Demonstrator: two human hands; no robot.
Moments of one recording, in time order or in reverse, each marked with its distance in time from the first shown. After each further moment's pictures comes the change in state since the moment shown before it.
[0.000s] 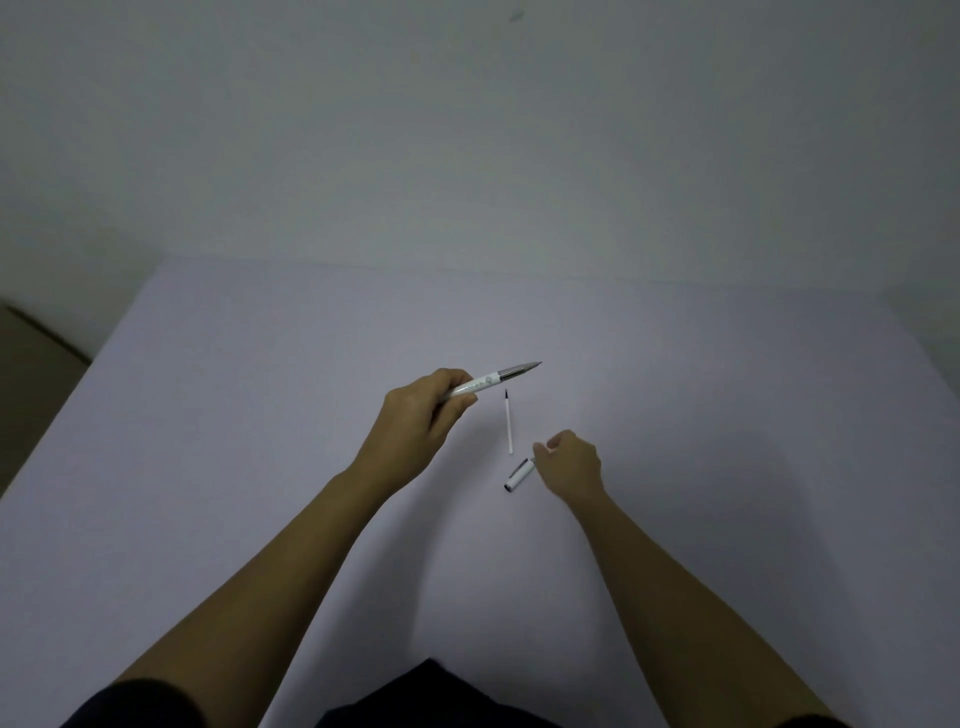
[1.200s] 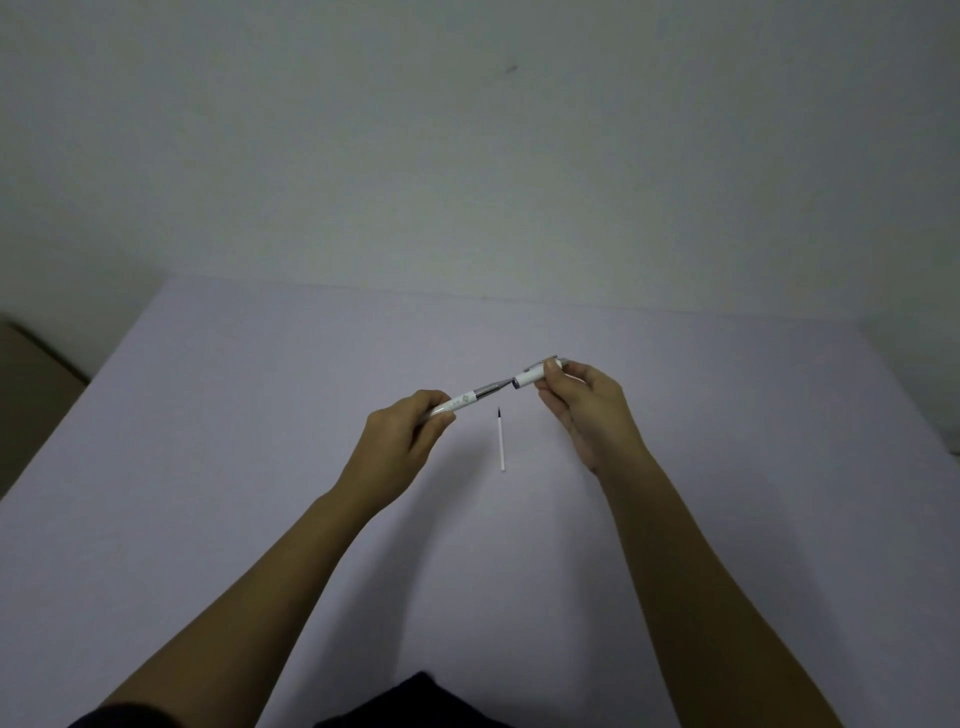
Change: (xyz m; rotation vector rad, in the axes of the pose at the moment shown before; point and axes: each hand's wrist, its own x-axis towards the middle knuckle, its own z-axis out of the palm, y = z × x) left_hand -0.014 -0.002 -0.008 -0.016 0.041 -0.047; right_hand -0.038 -0.080 -0.097 1.202 -0.144 -0.096
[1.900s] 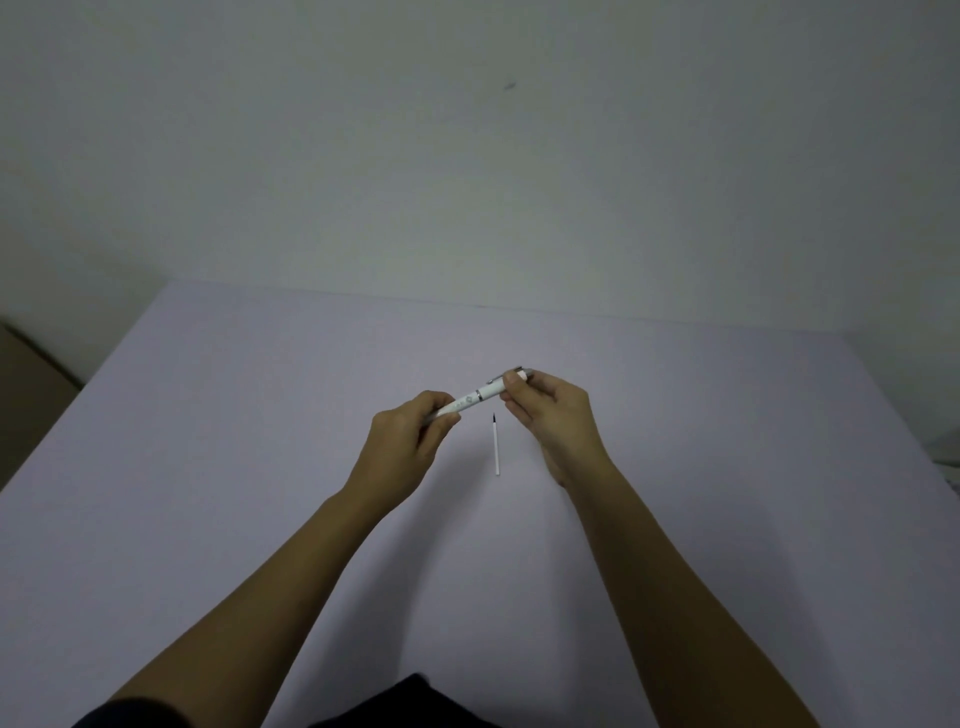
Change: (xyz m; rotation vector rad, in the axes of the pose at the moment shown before) left_hand -0.001 0.010 0.004 -0.010 0.049 0.012; right_hand -0.014 0.016 0.020 -0.127 -0.123 -0.103
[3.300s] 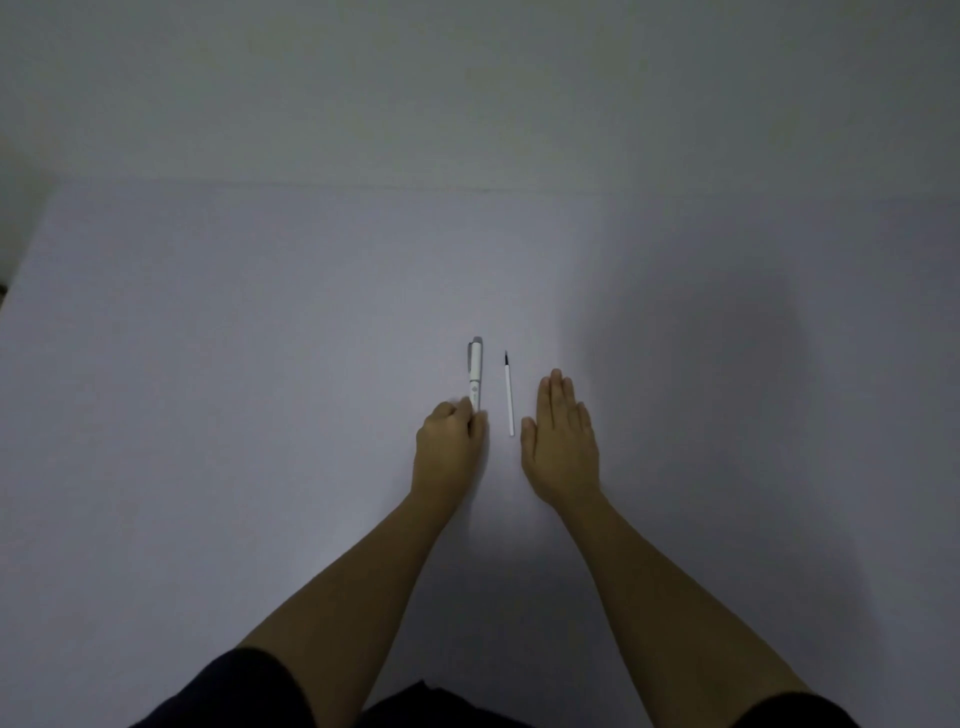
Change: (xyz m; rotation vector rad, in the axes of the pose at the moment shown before) left_hand 0.017 -0.094 0.145 0.225 -0.222 -0.406; right_hand 0.062 0.194 -0.073 -1.478 -0.049 -0.050
